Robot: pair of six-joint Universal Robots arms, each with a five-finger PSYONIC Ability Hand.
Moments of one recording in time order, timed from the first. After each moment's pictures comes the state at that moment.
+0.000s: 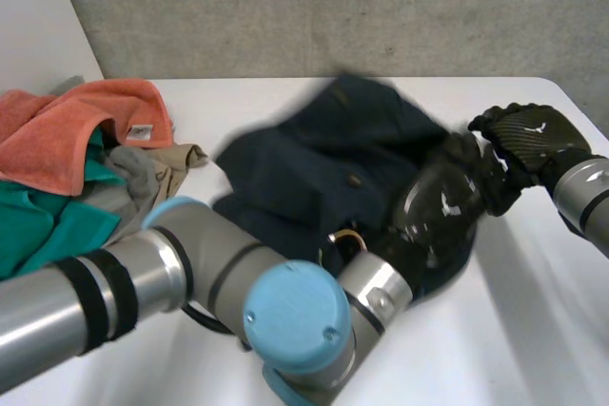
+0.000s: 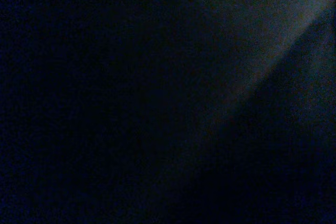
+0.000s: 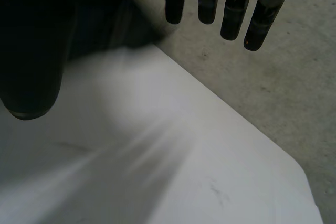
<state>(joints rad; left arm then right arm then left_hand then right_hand) 3.70 -2.36 -1.25 3.81 -1.46 3.77 1.70 -1.33 1.61 -0.03 1.31 2.73 0.22 0.22 0.23 0.21 0.06 0.19 0.22 0.21 0.23 0.06</state>
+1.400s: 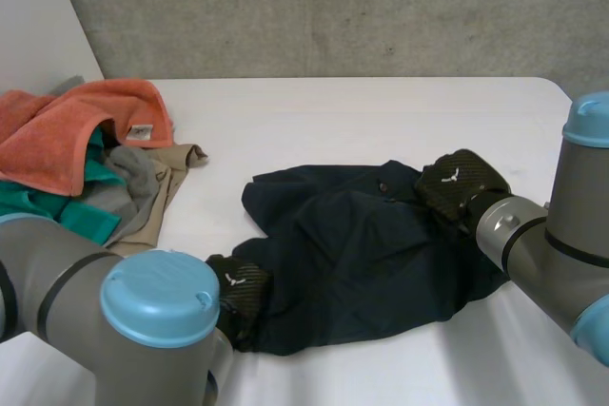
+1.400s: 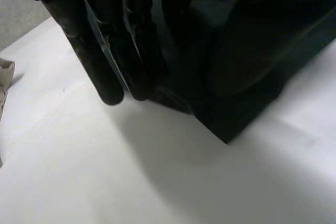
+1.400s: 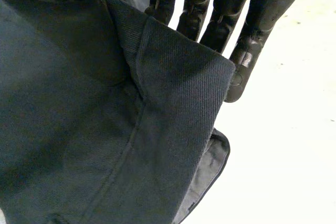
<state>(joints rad) 3.90 -1.98 -1.74 3.18 -1.88 3.32 1.99 -1.27 1.55 0.13 1.49 2.45 1.07 1.05 1.04 1.05 0.86 1.00 1.17 1.15 1.18 0.98</state>
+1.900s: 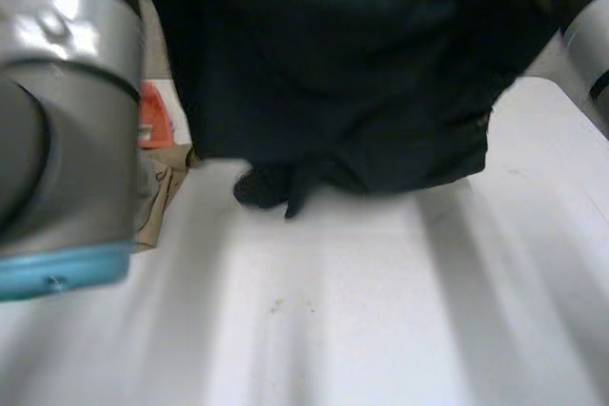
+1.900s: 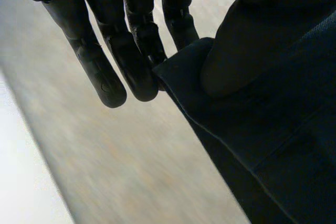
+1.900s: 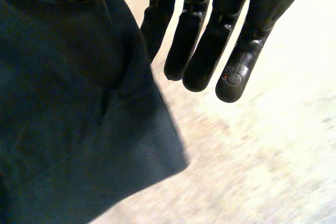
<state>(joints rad) 4.02 -1.64 -1.29 3.53 -1.94 3.65 1.96 -1.53 1.29 -0.15 1.48 2.54 1.14 1.20 1.19 1.20 0.98 1.00 1.17 1.18 1.18 0.98</state>
